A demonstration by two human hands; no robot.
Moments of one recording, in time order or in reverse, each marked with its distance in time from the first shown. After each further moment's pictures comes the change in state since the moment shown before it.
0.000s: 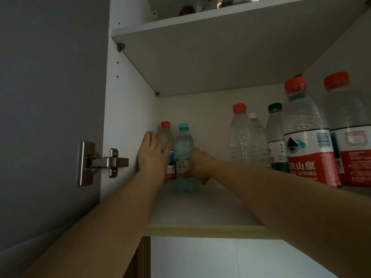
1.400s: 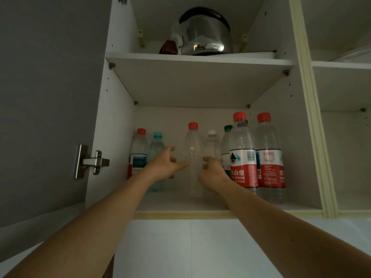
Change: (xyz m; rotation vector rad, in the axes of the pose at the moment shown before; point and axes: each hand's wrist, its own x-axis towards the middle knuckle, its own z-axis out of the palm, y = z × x) left_hand -0.036 0.030 -0.075 -1.930 -0.223 0.128; right_hand -0.165 0.034 -0.064 0.462 0.303 0.151
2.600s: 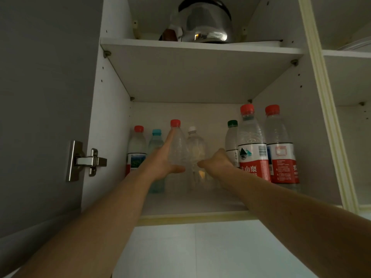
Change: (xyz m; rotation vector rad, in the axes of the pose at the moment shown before) left_hand 0.020 -0.021 -0.012 0.196 -0.014 0.270; right_hand 0.042 -0.006 0.008 -0.153 0.182 0.157
